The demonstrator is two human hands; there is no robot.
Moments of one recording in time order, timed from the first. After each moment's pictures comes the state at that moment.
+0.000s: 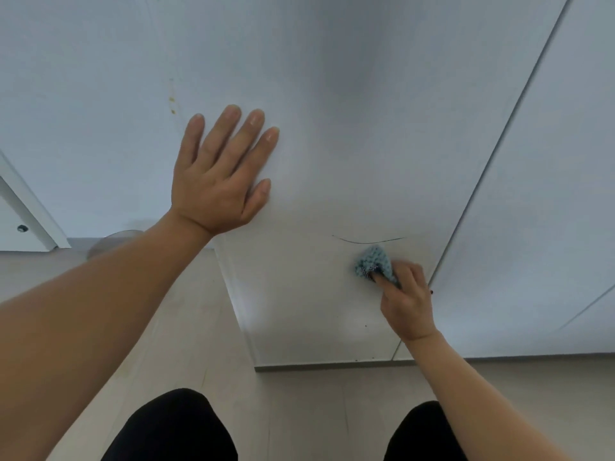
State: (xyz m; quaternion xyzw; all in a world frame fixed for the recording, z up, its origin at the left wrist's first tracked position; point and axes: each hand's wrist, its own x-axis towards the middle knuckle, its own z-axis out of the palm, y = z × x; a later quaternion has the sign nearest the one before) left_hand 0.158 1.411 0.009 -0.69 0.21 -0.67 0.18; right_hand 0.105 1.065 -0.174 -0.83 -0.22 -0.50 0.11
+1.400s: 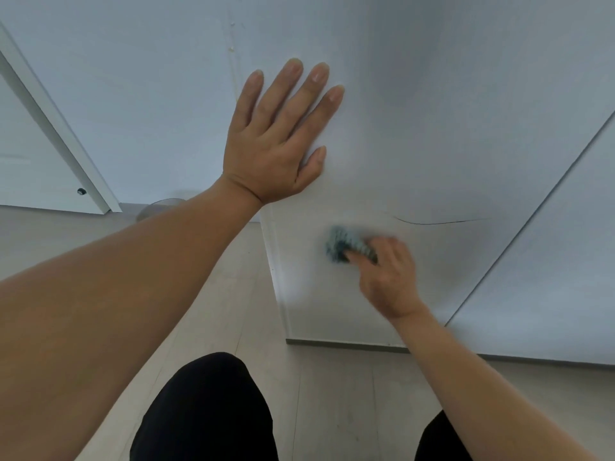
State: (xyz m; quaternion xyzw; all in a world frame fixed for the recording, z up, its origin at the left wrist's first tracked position) left_hand 0.154 1.406 0.011 -0.69 0.20 -0.67 0.18; right_hand 0.108 1.172 -0.156 -0.80 -0.30 -0.50 0.13
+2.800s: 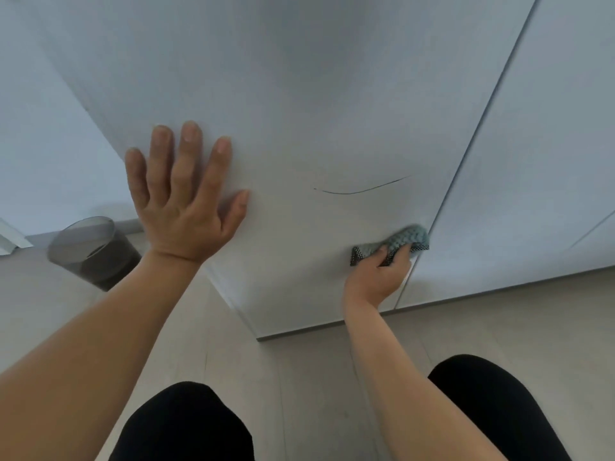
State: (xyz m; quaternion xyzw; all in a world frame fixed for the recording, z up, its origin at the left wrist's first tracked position) left_hand 0.156 1.407 -0.094 -0.73 0.17 -0.66 0.09; right_hand 0.104 1.165 -0.204 -0.58 0.37 -0.38 0.62
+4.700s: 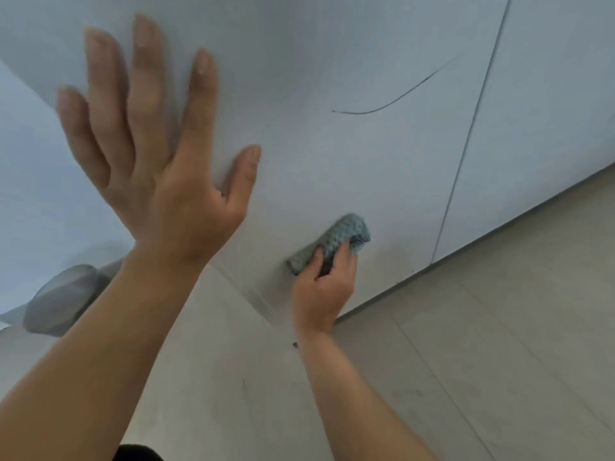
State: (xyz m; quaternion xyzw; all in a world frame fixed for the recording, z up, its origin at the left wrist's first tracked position) left_hand 0.153 1.408 -0.093 -0.78 0.27 -0.56 -0.04; right_hand 0.105 1.323 -0.273 -0.60 0.31 -0.44 0.59
